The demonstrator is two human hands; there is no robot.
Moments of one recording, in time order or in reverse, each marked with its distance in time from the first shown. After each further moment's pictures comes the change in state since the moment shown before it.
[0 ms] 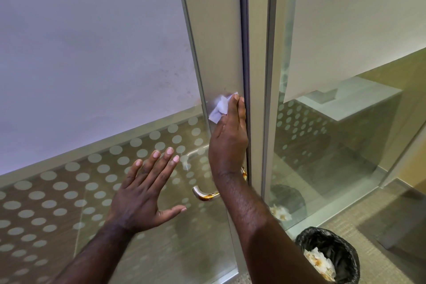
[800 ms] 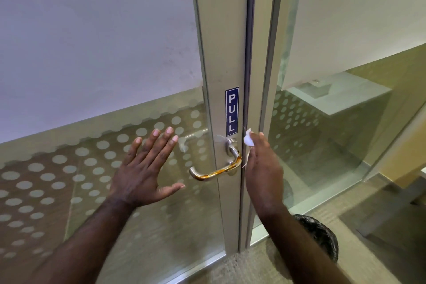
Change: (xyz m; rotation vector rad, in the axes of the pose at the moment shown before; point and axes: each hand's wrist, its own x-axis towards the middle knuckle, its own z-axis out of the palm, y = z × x) left_hand -0.001 0.003 0.008 -0.002 0.028 -0.031; right_hand -0.047 0.069 -0.097 -0.215 -0.331 -0.067
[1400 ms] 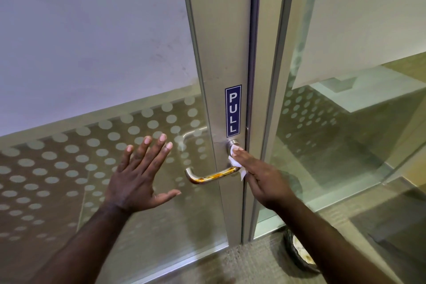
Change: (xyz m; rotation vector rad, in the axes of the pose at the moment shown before) left_hand -0.016 0.011 0.024 0.089 0.017 -0.069; right_hand 0.015 0.079 0.014 0.311 -0.597 -0.431
